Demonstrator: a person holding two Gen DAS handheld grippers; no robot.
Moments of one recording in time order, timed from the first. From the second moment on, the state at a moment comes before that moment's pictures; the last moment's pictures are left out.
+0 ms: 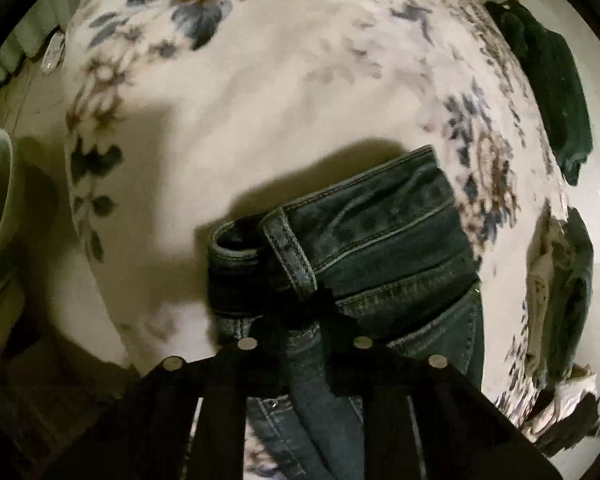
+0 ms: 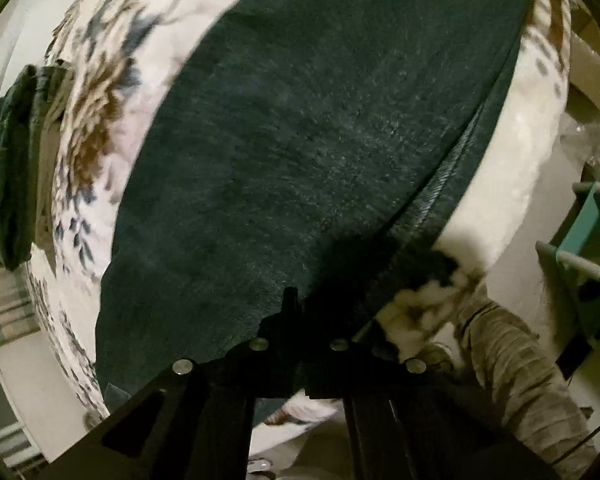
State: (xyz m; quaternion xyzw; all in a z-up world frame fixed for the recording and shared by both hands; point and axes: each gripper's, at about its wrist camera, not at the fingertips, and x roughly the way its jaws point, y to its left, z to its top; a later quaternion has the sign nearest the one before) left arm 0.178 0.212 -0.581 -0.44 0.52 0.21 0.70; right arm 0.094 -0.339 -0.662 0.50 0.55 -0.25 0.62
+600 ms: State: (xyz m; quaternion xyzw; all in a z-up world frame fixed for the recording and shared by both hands) left arm 0.149 0.228 -0.583 -0.45 0.56 0.20 0.66; right arm 0.093 -0.345 -0.667 0.42 0.66 -0.22 0.58
